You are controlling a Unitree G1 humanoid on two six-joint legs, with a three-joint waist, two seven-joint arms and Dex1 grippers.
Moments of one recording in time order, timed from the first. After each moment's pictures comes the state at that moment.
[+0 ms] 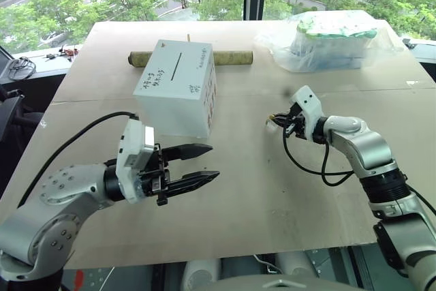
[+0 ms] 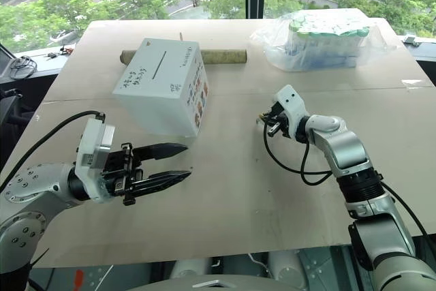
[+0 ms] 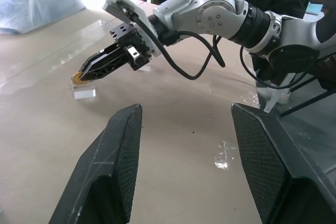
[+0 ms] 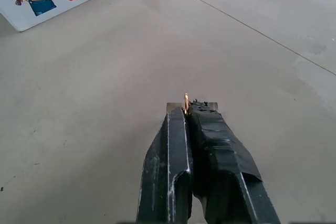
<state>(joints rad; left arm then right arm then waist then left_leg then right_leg) 0.05 0.78 0.35 -0.70 -0.92 0.69 -0.96 -0.60 -0.45 0.19 0.04 0.27 0.68 0.67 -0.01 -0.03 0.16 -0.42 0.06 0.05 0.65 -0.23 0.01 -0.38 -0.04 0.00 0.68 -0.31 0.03</state>
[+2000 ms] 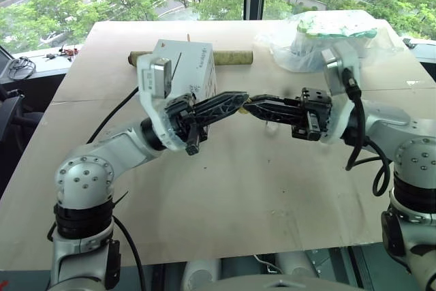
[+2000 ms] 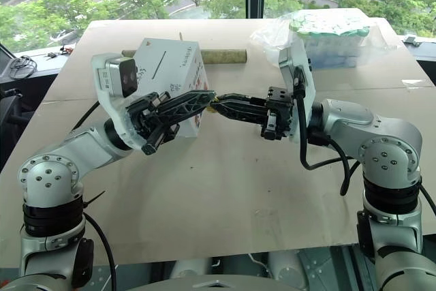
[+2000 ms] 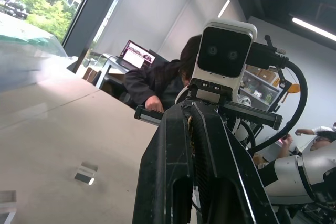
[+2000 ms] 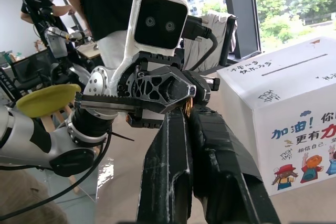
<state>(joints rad) -0.43 0.59 0.19 -0.45 -1.49 0.89 -0.50 -0.65 -0.49 -0.08 -0.51 1.20 1.04 0.54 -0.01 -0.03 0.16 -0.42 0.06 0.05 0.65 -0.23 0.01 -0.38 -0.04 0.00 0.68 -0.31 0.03</state>
